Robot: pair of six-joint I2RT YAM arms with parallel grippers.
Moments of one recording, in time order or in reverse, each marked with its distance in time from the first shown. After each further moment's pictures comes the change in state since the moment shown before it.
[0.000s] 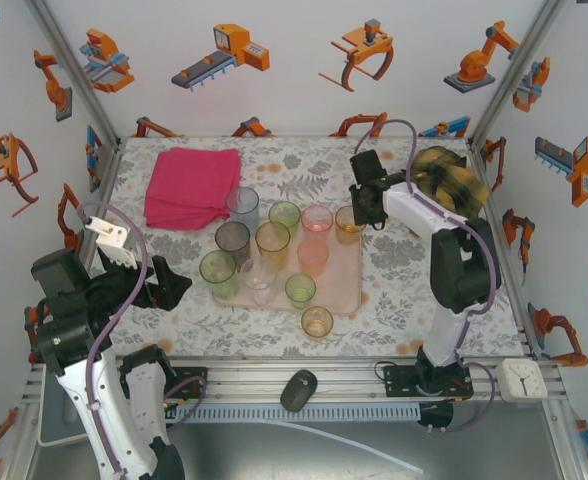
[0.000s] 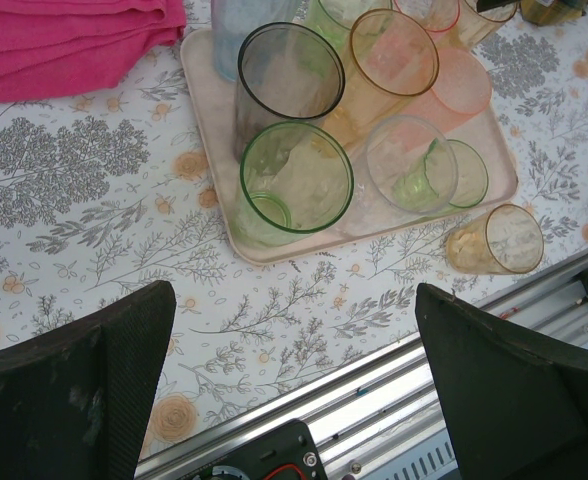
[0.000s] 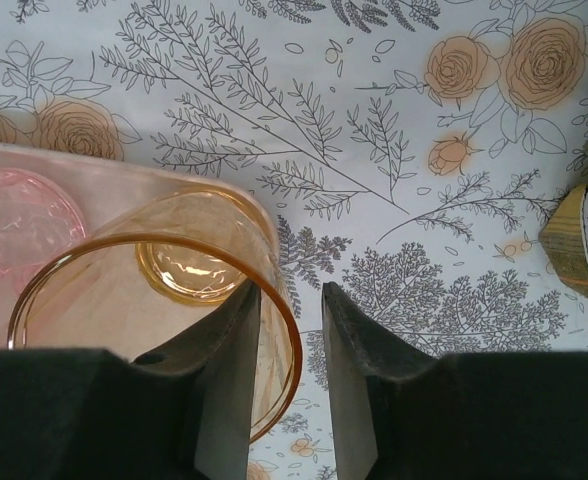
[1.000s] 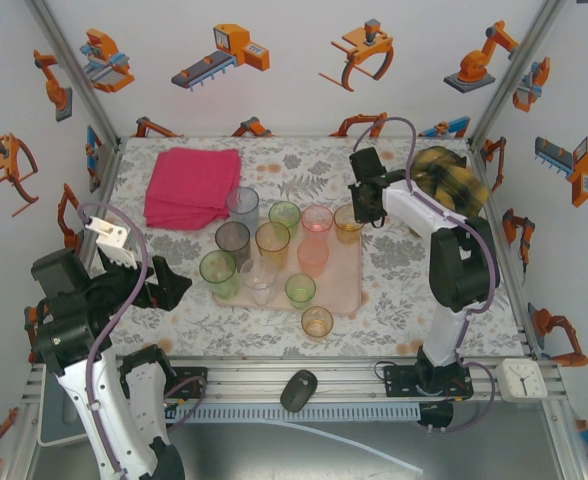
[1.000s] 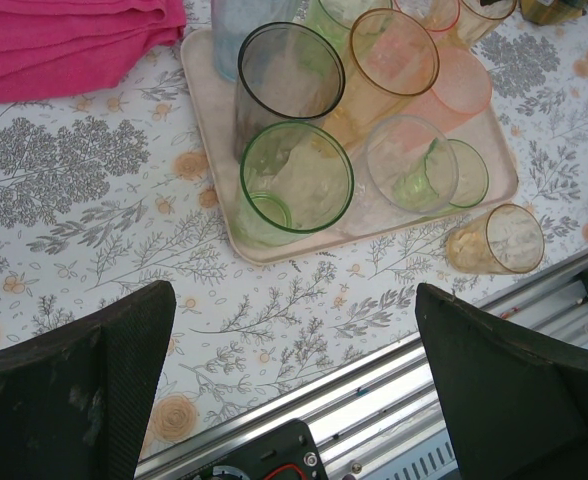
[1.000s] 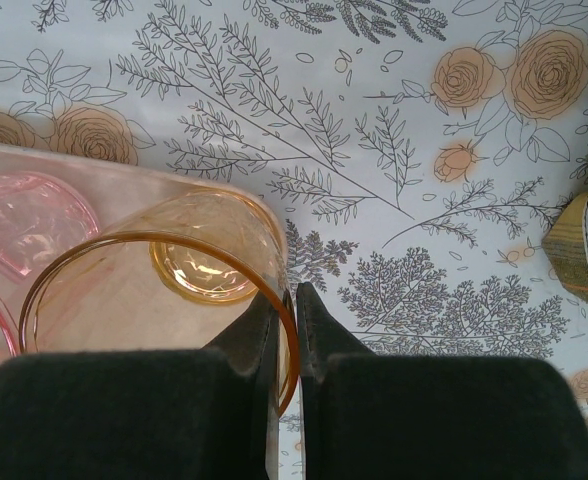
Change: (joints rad) left arm 0.000 0.000 -0.001 0.000 0.000 0.002; right arm 0.001 0.015 0.030 -0.016 -0.012 -0.003
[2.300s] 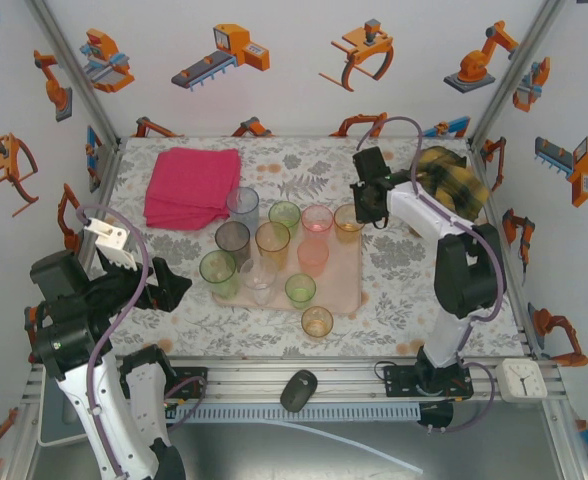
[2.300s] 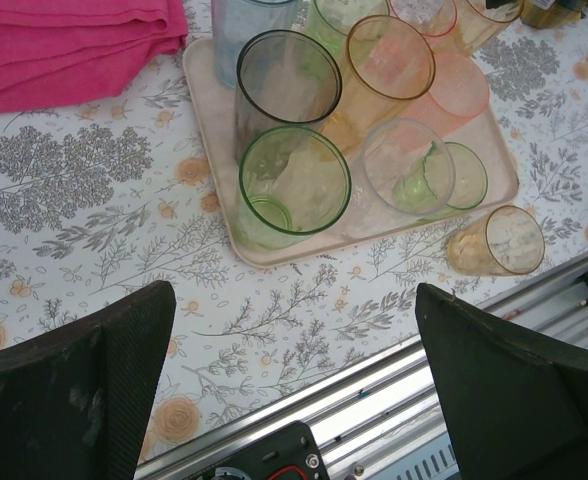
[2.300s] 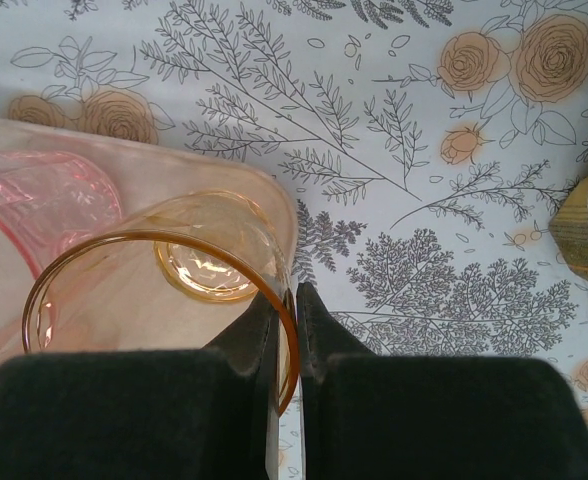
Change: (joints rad) left arm 0.000 -0.013 0.013 -0.004 0.000 0.000; right arm -0.002 -0.051 -0.026 -0.009 -0.028 0.014
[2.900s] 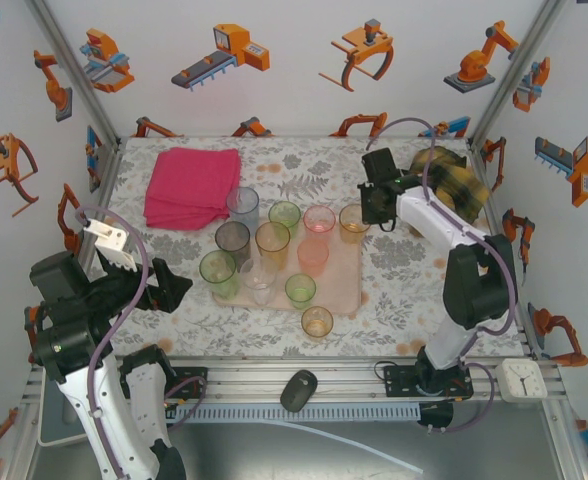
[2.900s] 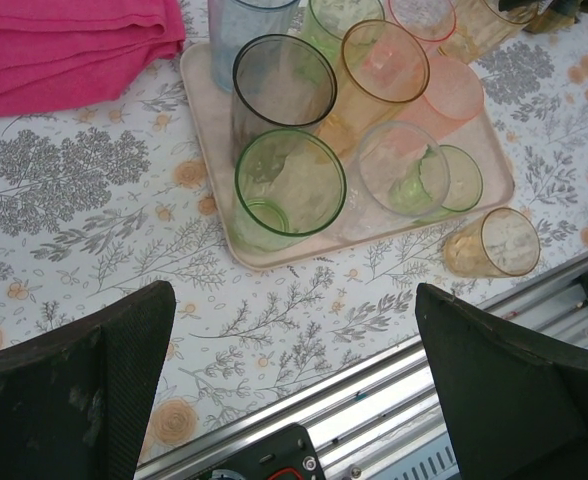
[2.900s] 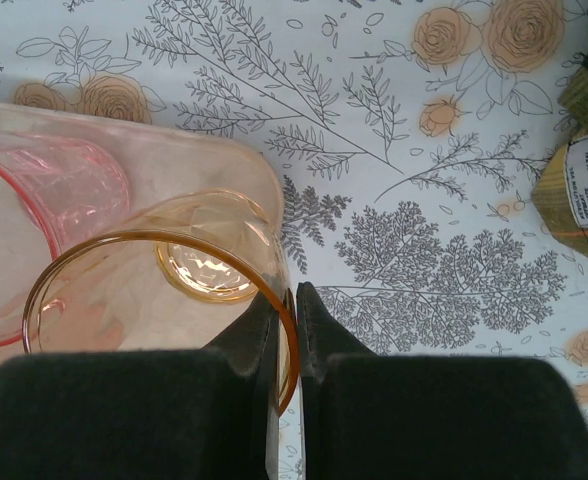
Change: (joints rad) left arm 0.000 -0.011 0.002 0.002 0.004 -0.008; right arm -0.022 -0.082 -0.052 0.002 -0.019 0.018
